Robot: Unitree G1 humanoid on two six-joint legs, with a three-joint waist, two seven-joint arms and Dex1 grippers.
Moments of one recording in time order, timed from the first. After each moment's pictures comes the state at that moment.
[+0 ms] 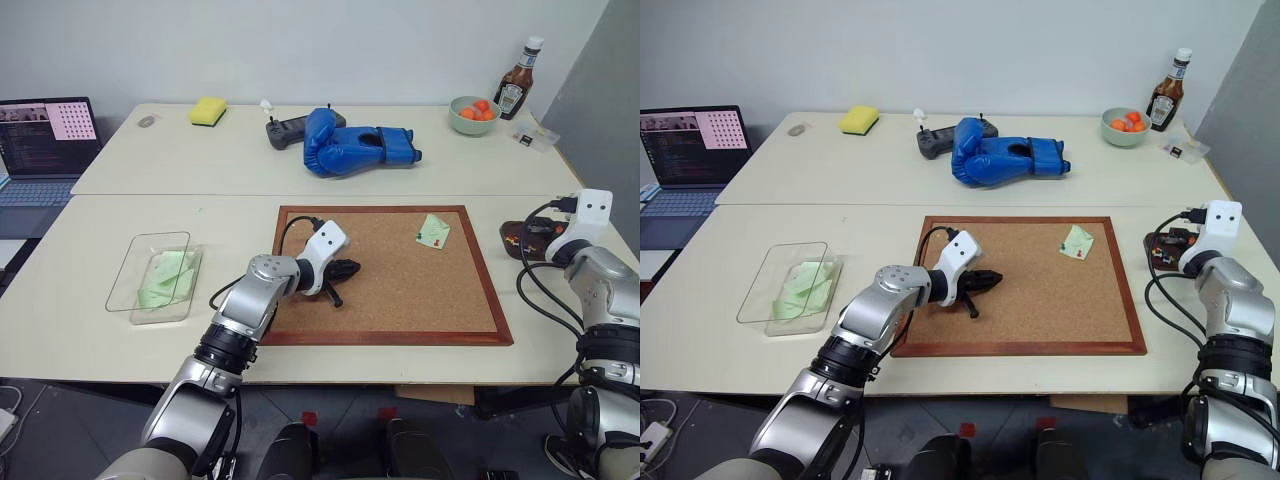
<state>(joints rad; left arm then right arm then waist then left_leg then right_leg) -0.62 0.29 -0.28 0.22 -0.08 0.56 -0.78 -0.61 -0.56 -0.37 0.51 0.26 0.48 0.34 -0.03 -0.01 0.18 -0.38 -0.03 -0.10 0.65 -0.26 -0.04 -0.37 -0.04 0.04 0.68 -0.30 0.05</state>
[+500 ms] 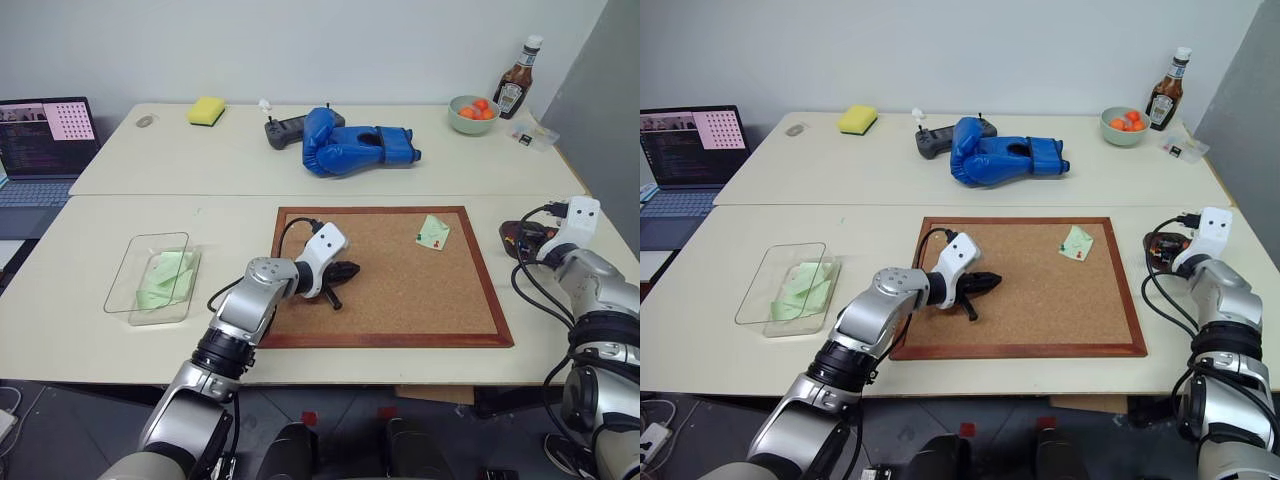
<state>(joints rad) -0.59 0.30 -0.28 0.16 -0.08 0.58 -0.78 -0.70 -0.57 -0.37 0.75 0.25 0.38 0.36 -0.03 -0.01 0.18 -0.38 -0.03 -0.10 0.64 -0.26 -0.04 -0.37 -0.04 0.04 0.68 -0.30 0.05</state>
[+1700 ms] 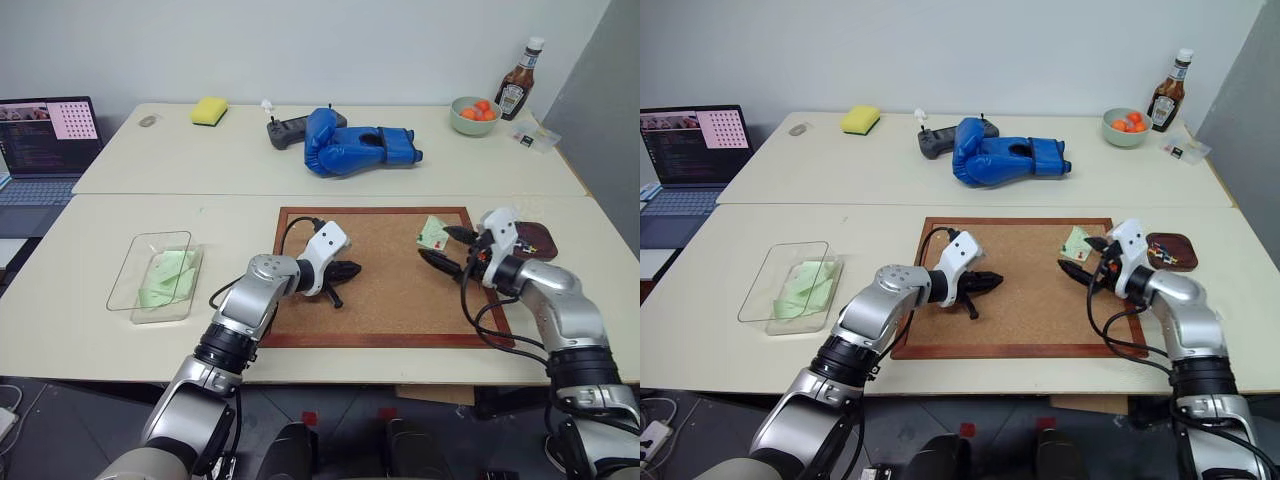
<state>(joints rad) -0.62 0.29 -0.28 0.21 -0.08 0.59 -0.80 -0.49 -0.50 -0.05 0.33 0.29 0.24 0.85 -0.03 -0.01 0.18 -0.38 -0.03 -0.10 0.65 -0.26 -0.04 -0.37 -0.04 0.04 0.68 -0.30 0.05</state>
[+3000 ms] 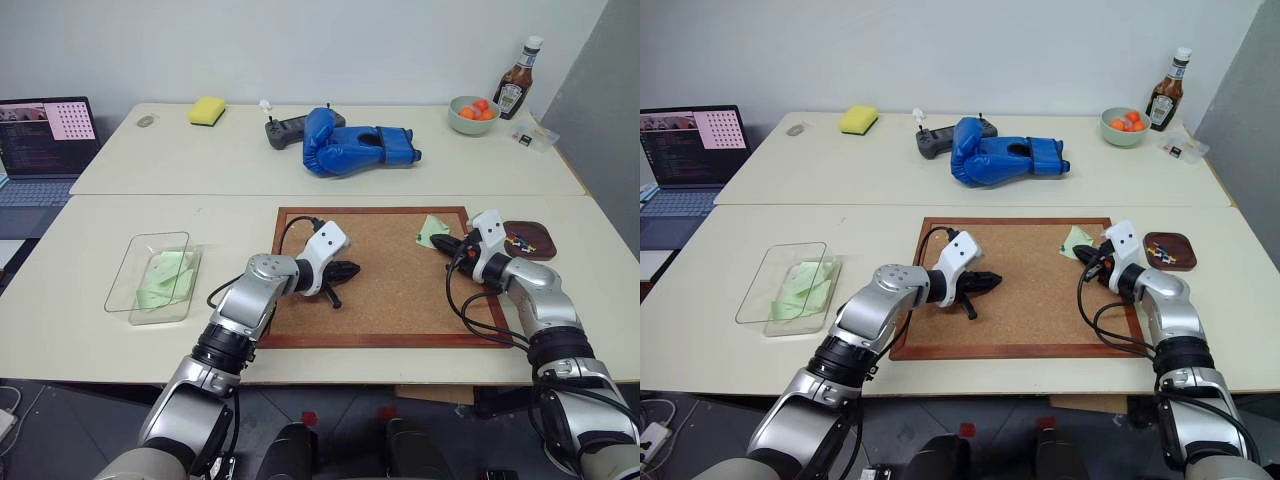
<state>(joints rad) -0.62 0.30 -0.29 0.18 -0.08 0.60 -0.80 -0.61 -0.46 -0.05 0.65 0.21 0.03 0.80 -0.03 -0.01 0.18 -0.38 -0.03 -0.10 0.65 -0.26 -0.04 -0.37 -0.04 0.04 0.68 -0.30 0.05</state>
